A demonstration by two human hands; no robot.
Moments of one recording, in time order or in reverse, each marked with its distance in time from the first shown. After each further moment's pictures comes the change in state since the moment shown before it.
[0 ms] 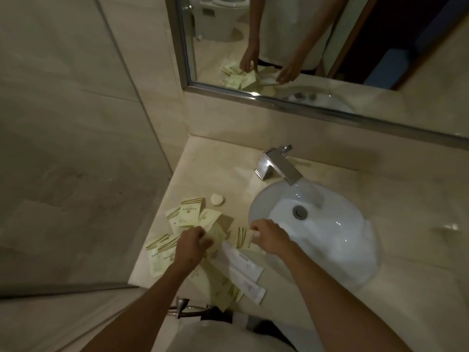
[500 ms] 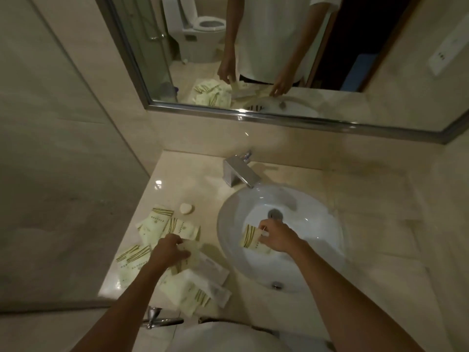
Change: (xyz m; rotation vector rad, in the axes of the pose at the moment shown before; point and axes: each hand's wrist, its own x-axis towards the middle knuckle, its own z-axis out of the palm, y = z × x) left_hand -0.010 0.055 0.004 0.167 -0.167 -0.154; right_hand -0.047 0.108 -0.057 0.138 0.014 0.073
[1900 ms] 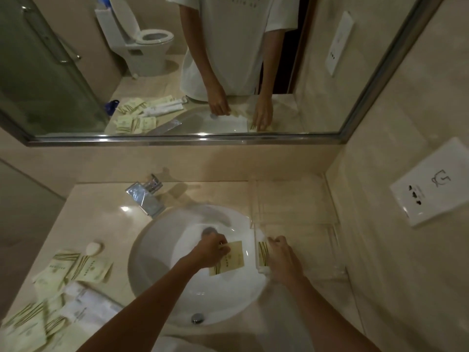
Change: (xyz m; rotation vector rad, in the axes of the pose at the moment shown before) left_hand 0.006 0.316 0.168 0.145 -0.276 0.446; right_hand -0.036 0.257 -0.059 0.004 0.276 0.201
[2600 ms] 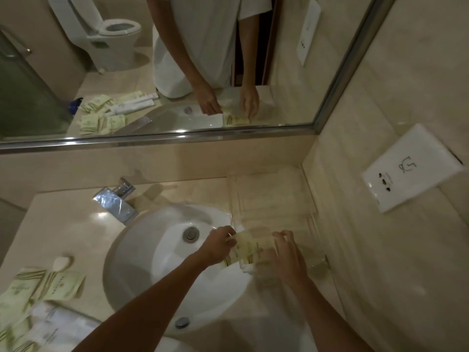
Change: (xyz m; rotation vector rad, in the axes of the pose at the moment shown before) left_hand 0.032 0.047 0.036 -0.069 0.021 0.093; right_hand -0.025 0.036 -0.020 0.141 0.267 0.073
